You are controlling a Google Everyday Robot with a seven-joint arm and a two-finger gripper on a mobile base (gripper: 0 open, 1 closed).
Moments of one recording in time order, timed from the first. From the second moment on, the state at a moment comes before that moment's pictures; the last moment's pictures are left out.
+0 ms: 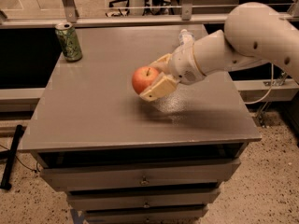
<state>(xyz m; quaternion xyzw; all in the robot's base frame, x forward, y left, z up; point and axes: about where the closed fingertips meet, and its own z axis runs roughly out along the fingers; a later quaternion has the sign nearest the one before) 0.559 -0.014 0.878 -0.59 0.67 0.22 0.39</state>
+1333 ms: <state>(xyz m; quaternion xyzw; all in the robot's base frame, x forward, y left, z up) 0.771 0.108 0.930 -0.58 0.64 0.19 0.47</state>
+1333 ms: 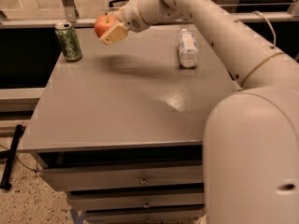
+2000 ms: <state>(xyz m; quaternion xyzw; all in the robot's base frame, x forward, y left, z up) 0.789 0.167 0.888 -0.59 0.65 0.21 0.43</state>
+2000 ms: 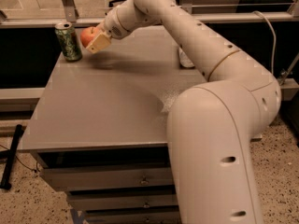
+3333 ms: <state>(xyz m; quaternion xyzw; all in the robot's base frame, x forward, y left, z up) 0.800 0.189 0.850 -0.60 0.67 0.21 0.39</state>
